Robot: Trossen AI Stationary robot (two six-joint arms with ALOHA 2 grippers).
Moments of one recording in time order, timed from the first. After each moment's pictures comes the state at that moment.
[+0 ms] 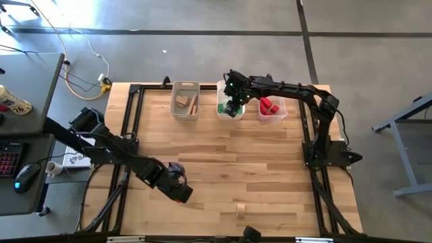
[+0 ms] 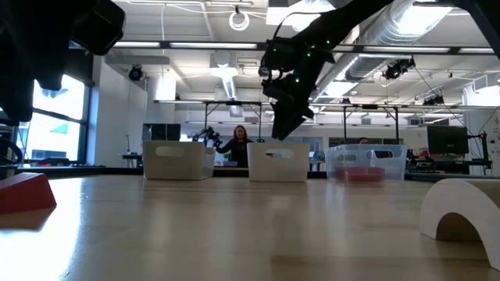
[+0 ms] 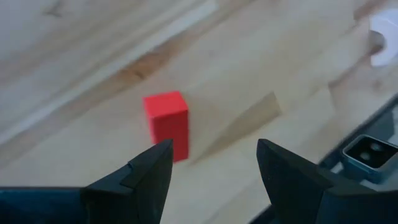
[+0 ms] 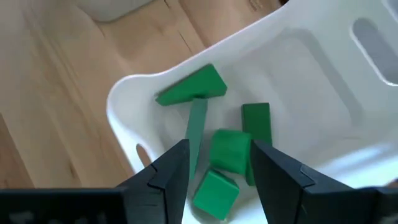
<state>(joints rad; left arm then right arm) -0.48 1.55 0.98 -0.61 -0.10 -1.62 -0.50 1.89 1.48 -0.66 -0.03 0.02</state>
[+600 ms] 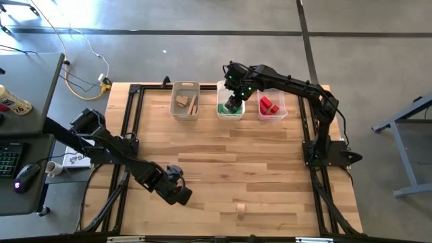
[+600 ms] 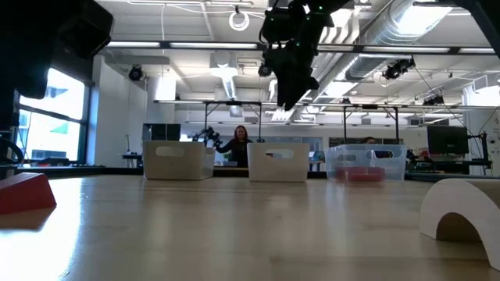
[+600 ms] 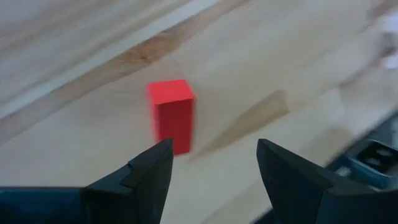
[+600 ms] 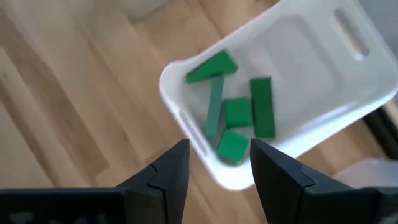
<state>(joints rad) -0.53 1.57 0.98 -0.60 -0.12 -1.71 -0.46 1.89 1.78 -1.07 -0.03 0.12</state>
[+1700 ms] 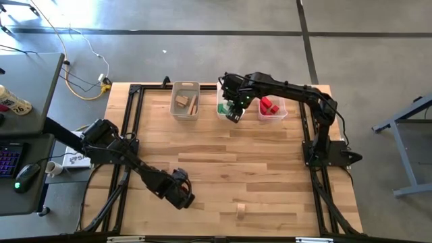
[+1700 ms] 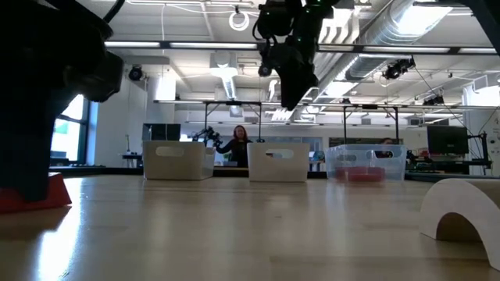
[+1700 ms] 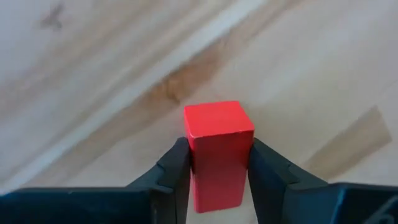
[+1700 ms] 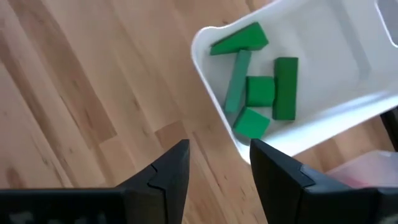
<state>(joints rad) -0.51 1.77 0.98 -0.57 -0.19 -1.55 -0.37 1.89 1.77 -1.13 0.01 0.09</state>
